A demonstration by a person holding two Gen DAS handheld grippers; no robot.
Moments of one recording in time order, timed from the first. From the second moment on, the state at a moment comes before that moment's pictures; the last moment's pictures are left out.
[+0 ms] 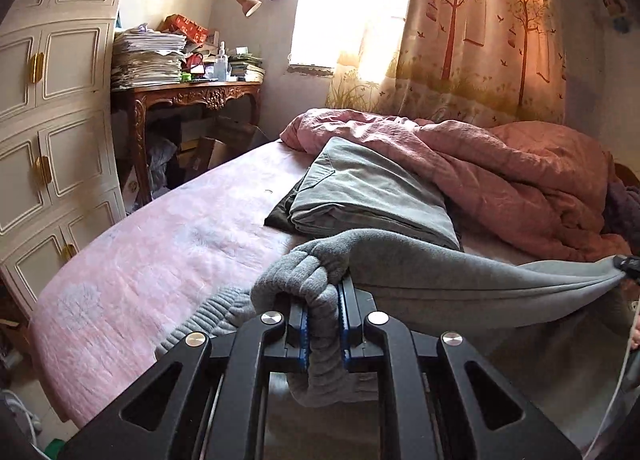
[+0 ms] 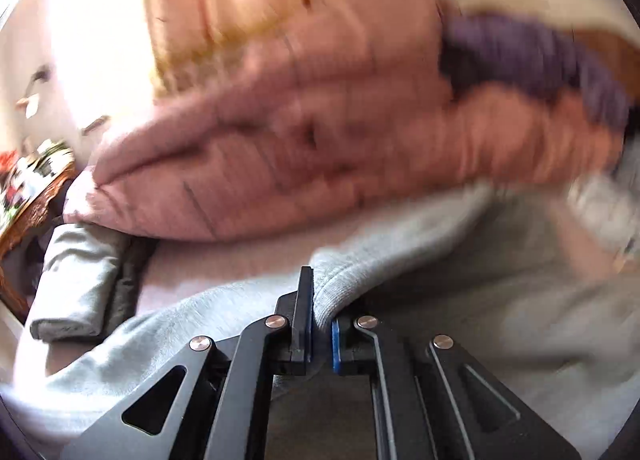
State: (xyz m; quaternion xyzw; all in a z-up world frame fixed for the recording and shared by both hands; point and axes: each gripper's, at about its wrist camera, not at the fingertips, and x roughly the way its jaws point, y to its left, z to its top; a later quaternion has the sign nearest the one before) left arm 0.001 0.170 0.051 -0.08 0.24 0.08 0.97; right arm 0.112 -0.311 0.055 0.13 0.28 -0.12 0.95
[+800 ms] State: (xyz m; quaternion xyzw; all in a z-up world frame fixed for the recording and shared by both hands) left arm 0.057 0.213 0.105 0.00 0.19 0.05 0.98; right arm -0.022 -0.242 0.071 0.07 0.15 -0.11 0.98
